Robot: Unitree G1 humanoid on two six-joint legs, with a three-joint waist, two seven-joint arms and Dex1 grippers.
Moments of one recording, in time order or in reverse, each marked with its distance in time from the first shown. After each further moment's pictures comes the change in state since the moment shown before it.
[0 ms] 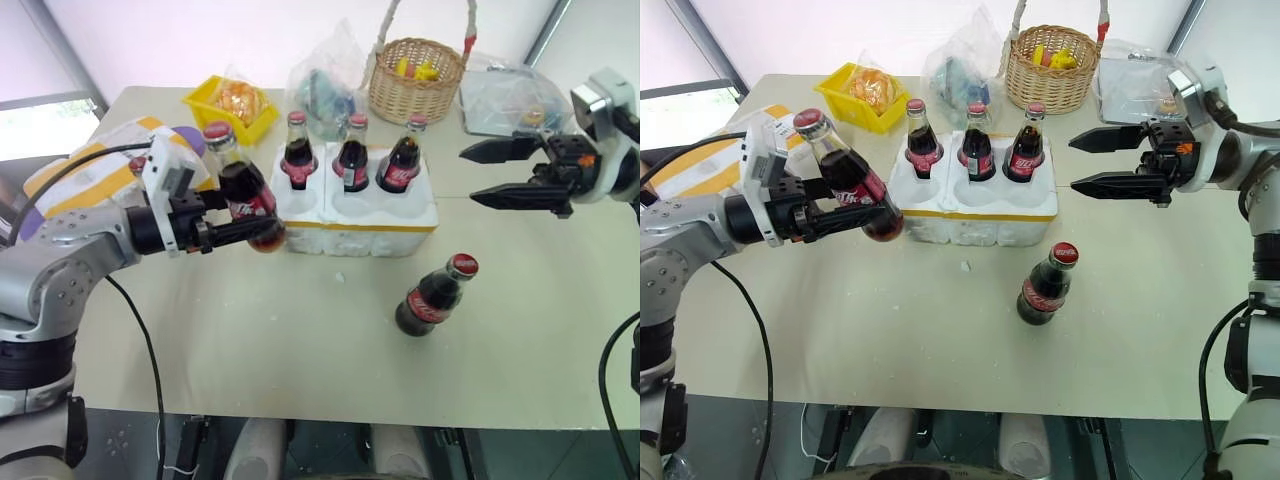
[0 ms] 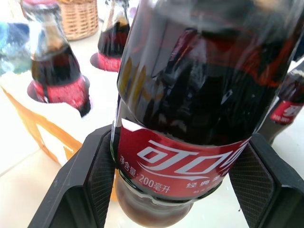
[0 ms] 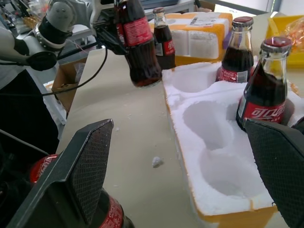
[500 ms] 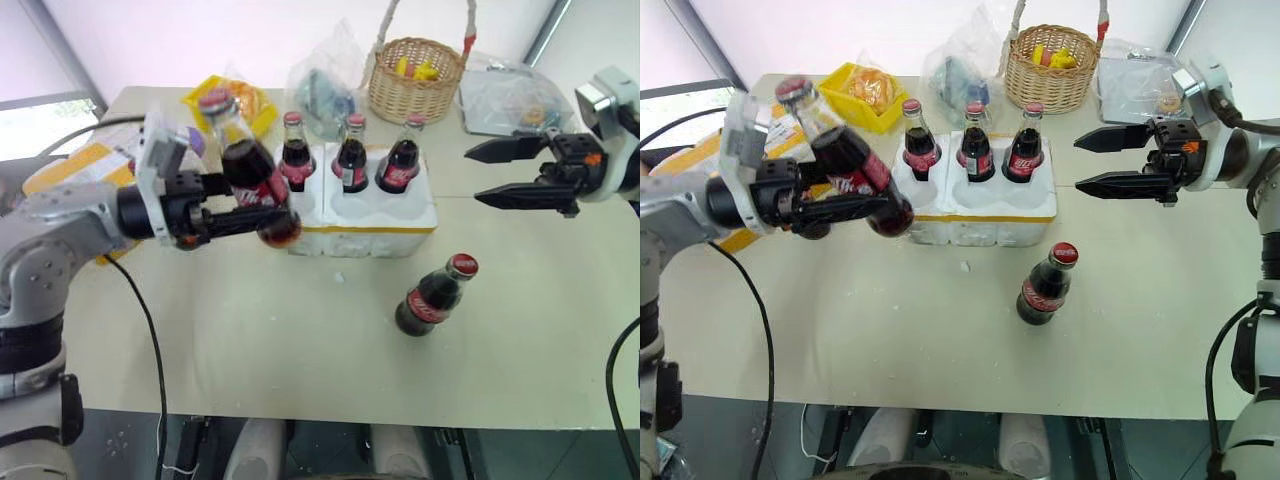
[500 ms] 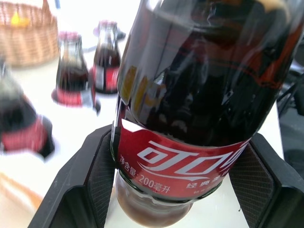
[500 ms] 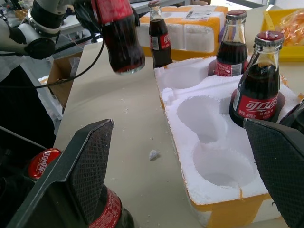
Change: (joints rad) left arm -0.200 -0.001 -0.016 0.036 -0.119 0.081 -0.045; right arm 0.003 -0.035 0.009 -0.007 -0.004 0.003 0.003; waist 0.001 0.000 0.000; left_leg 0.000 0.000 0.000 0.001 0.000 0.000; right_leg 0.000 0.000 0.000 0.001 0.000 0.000
